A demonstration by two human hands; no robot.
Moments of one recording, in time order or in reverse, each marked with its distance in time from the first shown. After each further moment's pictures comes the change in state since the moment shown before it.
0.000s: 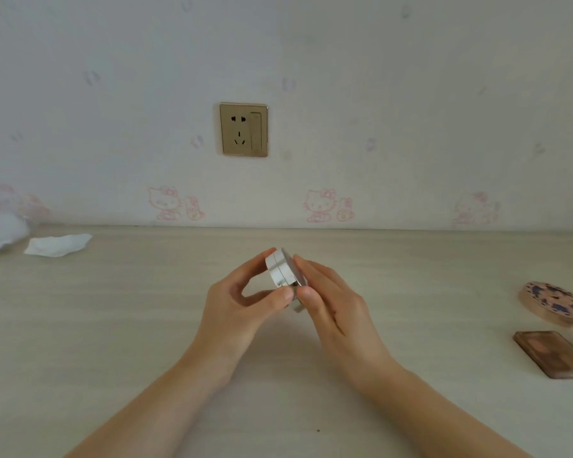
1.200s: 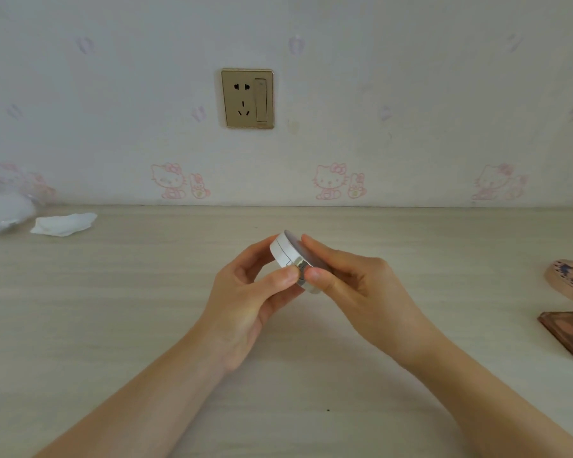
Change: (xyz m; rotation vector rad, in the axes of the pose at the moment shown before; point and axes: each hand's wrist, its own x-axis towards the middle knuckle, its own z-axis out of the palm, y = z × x) left_hand -0.002 -0.002 0.000 -0.345 -0.063 -0.164; right_hand 0.006 -0.014 -0.019 0.101 -0.116 0.232
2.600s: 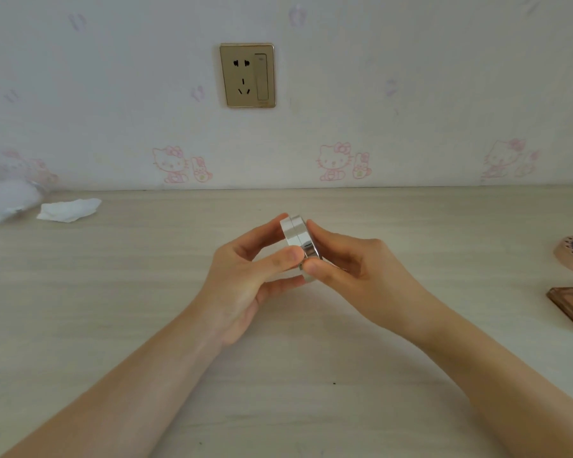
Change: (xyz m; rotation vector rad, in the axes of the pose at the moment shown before) left_hand -0.002 0.007 -0.002 0.091 0.007 -0.041; right_hand -0.004 -0.006 -0.002 -0.013 -0.140 -0.065
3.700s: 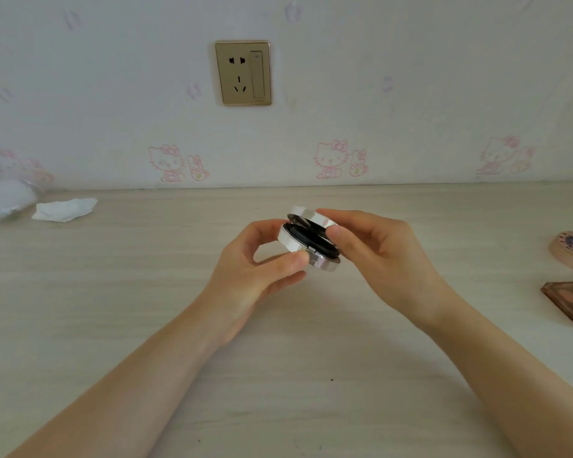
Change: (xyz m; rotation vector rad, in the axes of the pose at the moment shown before) left_hand 0.003 -0.008 -0.004 0.166 -0.022 0.031; right_hand 0.002 0.005 -0.012 0.104 0.215 -0.007
